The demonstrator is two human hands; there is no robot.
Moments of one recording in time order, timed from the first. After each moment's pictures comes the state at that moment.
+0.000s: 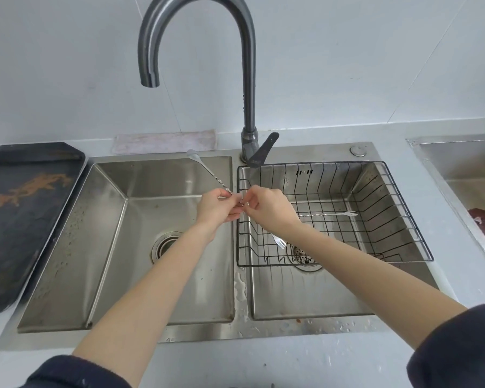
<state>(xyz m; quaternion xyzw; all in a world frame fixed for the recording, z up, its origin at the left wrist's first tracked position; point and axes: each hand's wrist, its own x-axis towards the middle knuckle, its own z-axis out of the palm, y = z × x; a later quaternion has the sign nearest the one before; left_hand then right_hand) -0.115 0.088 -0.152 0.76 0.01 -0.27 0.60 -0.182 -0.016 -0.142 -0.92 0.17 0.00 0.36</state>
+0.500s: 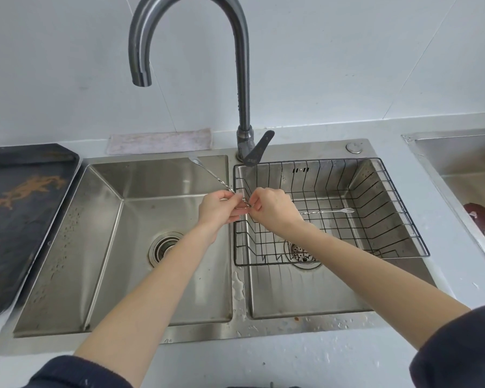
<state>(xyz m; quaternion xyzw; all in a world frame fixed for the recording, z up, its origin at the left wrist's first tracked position) -0.122 0.082 -0.151 0.76 -0.01 -0.29 0.58 -0.185 -0.026 -0.154 -0.93 0.18 0.01 0.31</state>
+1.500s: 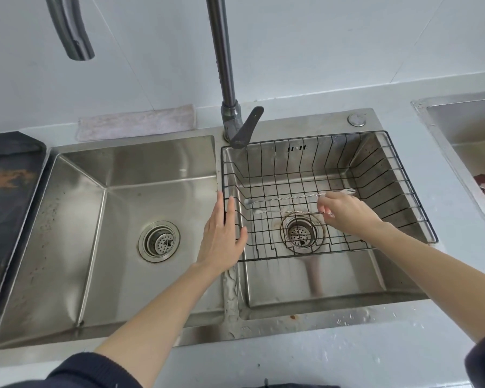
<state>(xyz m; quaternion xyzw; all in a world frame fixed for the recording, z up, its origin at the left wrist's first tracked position) -0.164 0.094 -0.225 0.92 -0.32 -0.17 0.17 -0.263 -0.153 -0.212 -0.97 0.16 0.15 0.12</state>
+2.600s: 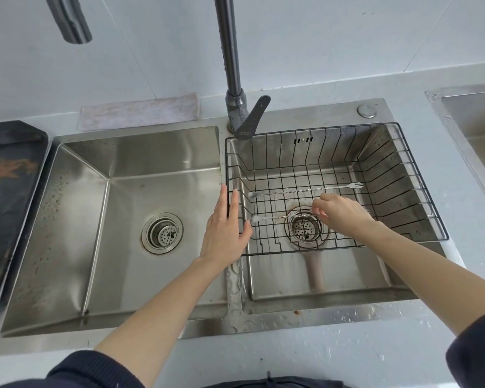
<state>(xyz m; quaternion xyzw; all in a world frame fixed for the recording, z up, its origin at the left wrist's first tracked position) -0.163 0.092 -0.223 0.92 -0.31 -0.16 0.17 -0.253 -0.137 -0.228 -0.96 0.15 0.20 0.10</state>
